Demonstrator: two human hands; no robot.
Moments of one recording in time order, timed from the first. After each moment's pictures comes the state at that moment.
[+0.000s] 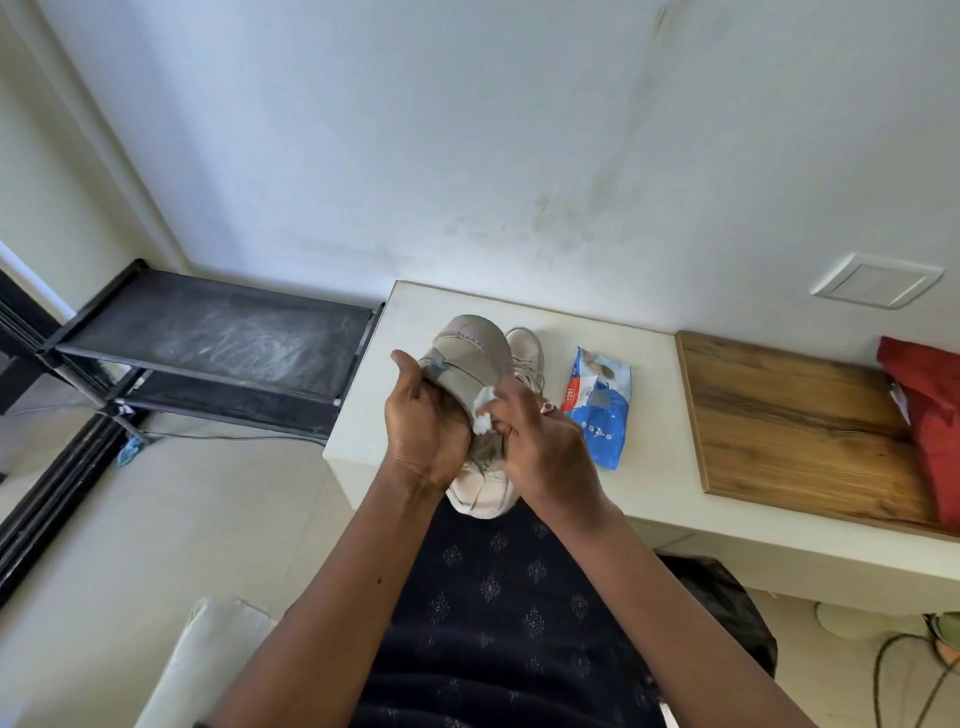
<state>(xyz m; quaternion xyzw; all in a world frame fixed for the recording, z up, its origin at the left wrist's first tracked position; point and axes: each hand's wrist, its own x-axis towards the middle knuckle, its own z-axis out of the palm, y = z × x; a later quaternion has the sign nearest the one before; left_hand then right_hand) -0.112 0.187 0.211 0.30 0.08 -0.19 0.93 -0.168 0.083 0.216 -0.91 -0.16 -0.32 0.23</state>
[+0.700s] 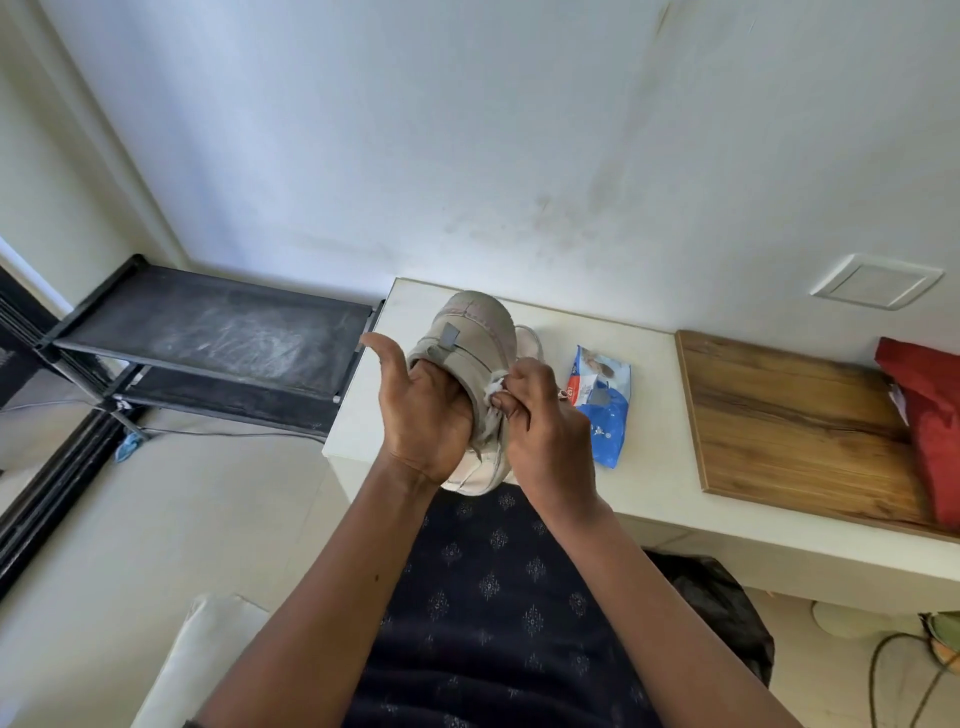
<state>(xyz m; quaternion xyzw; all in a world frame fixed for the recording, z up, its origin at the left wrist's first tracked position) -0.111 0.192 0.222 0.31 -0.02 -0.21 0.93 -0.162 0.088 0.215 -0.88 -0.05 -0.36 0.30</state>
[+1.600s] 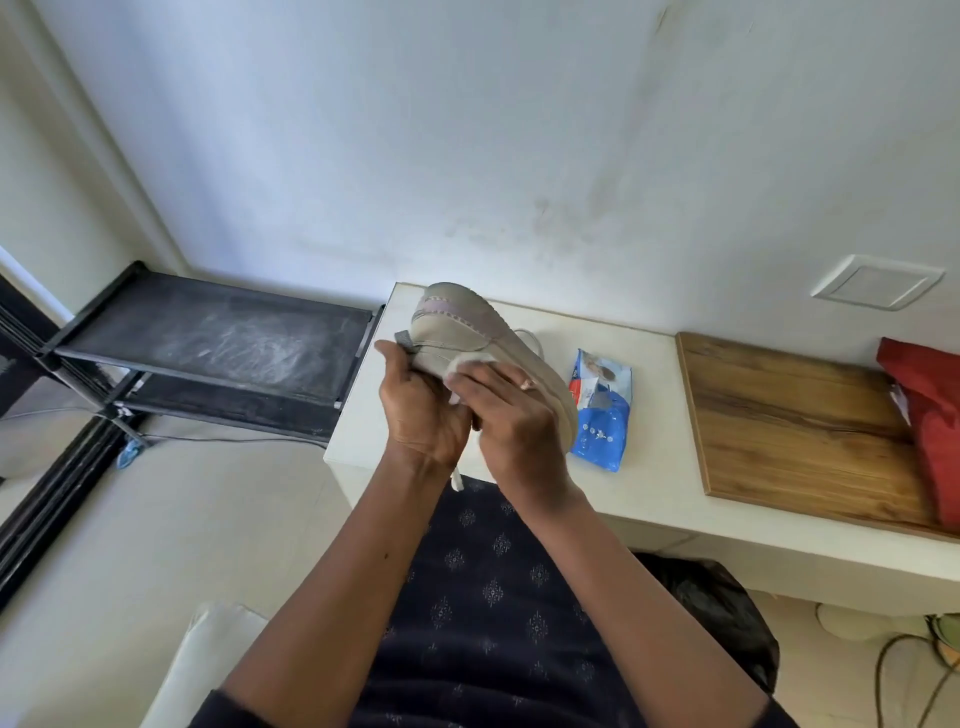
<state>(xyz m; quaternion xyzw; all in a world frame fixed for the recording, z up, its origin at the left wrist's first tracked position) -0.090 0.184 0.211 0.23 0.01 -0.18 0.96 -0.142 0.104 0.218 -0.88 -0.14 -0.40 0.23</state>
